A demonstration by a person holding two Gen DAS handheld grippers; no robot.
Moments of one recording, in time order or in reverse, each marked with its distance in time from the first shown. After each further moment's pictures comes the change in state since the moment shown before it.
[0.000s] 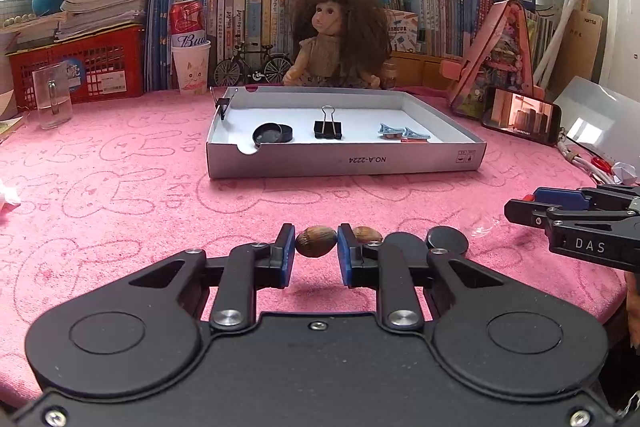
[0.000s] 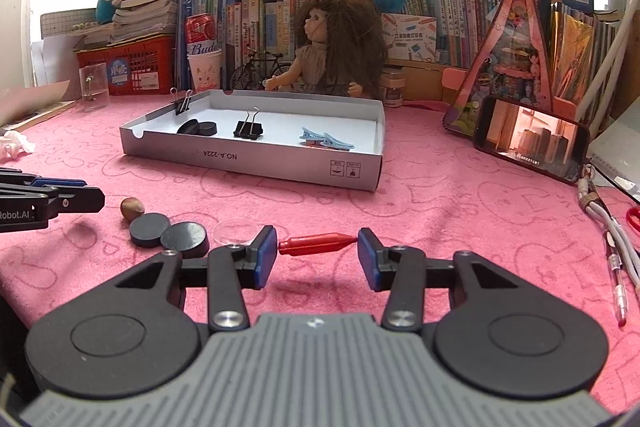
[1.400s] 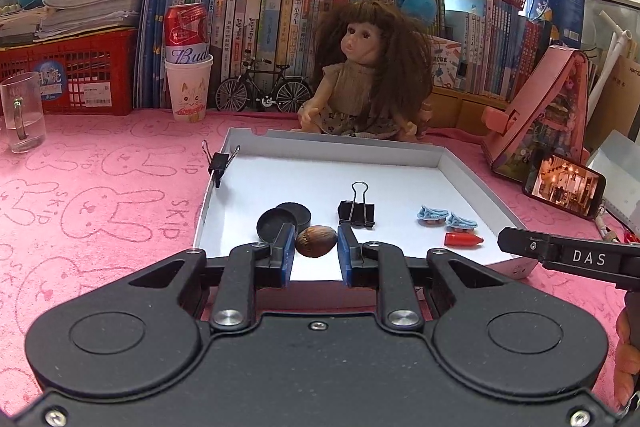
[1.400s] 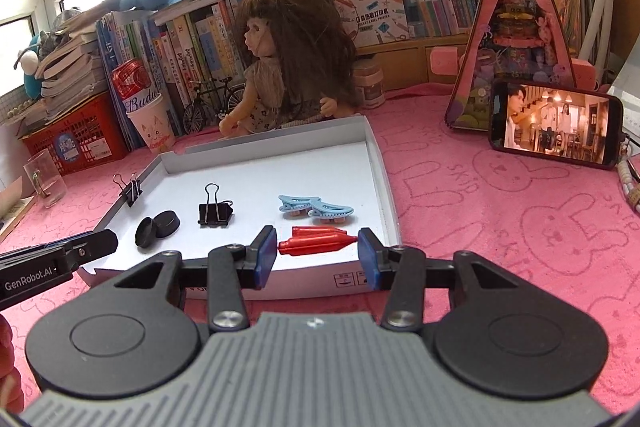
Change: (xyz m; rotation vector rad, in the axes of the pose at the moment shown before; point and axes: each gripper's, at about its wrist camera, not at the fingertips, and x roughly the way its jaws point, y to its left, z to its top) left arm 0.104 0.027 0.093 -0.099 0.017 0.001; right arm 0.094 -0.012 0.079 0.270 0.099 -0.018
